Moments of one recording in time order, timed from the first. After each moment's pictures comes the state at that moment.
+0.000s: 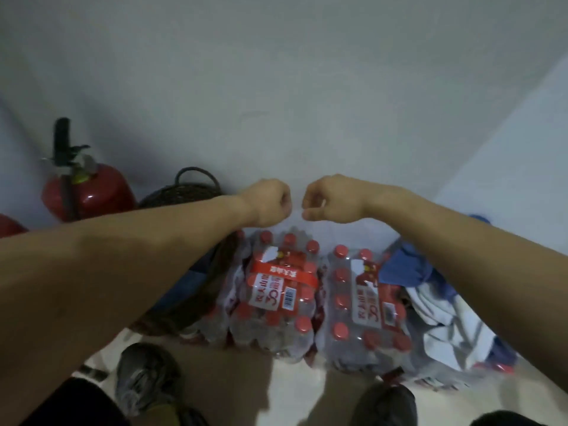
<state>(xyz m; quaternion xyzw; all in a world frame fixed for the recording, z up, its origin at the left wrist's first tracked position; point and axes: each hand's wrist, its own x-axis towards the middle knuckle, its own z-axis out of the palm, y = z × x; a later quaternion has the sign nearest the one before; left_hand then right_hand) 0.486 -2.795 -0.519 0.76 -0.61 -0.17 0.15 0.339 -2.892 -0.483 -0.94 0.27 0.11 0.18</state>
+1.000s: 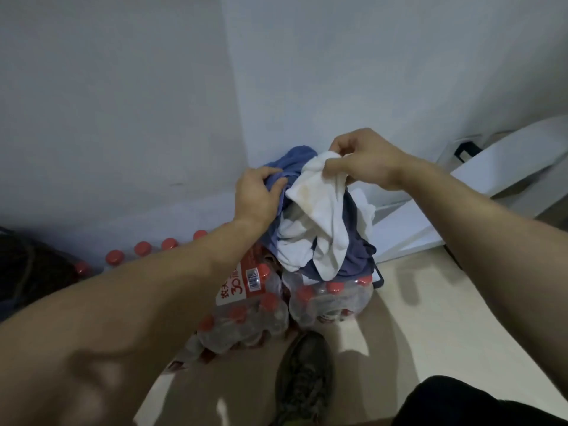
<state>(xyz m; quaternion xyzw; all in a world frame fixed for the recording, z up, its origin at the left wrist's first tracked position) 0.188 -2.931 -0.593 0.66 -0.60 -0.17 0.41 -0.012 -2.979 -0.518 -0.73 0.51 -0.21 0.41</state>
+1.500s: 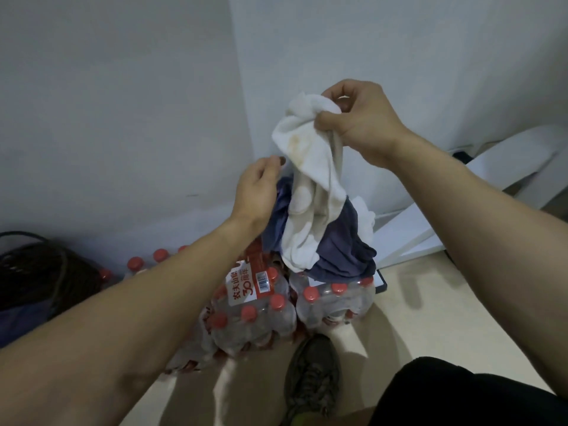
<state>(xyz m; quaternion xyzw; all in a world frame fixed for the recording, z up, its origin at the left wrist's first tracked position) 0.180 -2.891 -0.524 0.60 -0.49 -0.34 0.53 0.012 -2.951 -0.441 -0.66 0.45 -0.43 0.42</state>
